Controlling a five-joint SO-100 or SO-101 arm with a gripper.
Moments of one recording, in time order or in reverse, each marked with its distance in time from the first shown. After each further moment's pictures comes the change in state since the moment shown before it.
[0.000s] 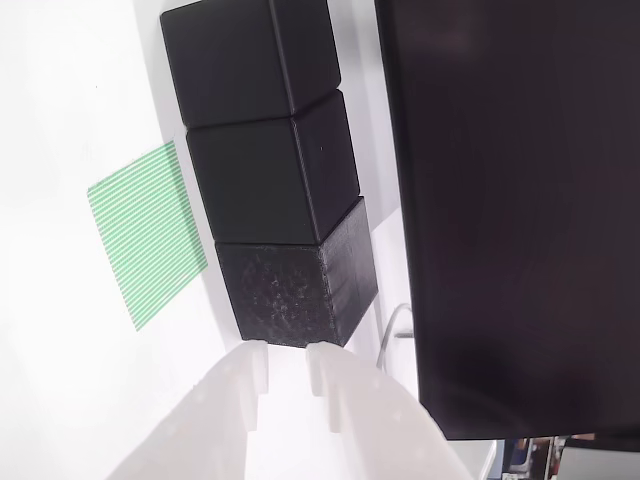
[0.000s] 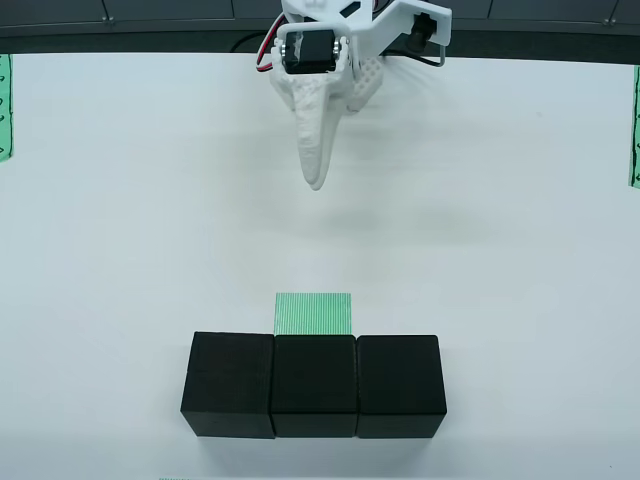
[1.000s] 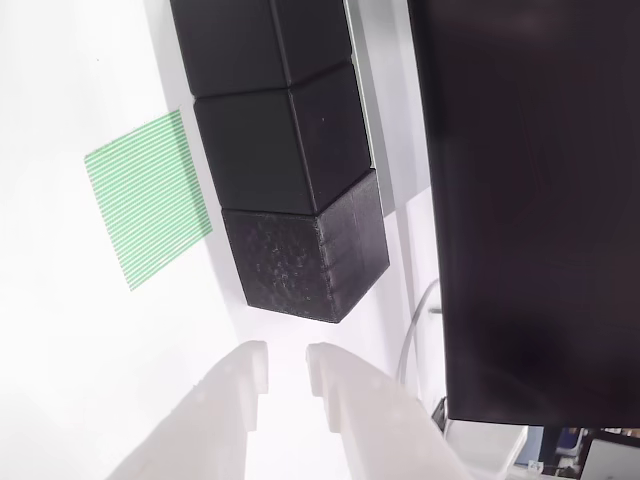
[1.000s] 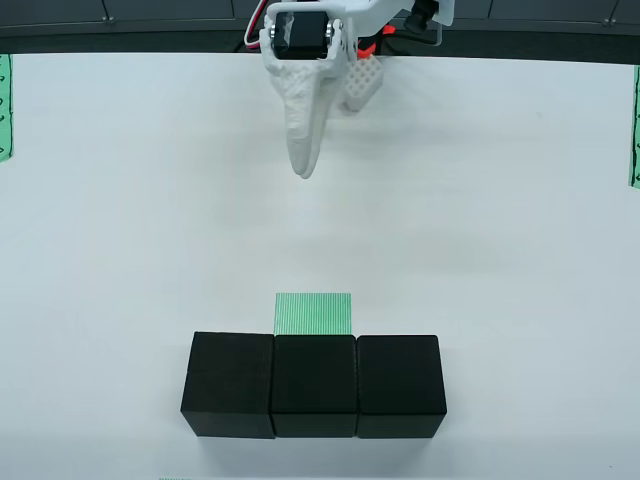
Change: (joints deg) arm 1.9 -28.1 -21.3 0.8 -0.2
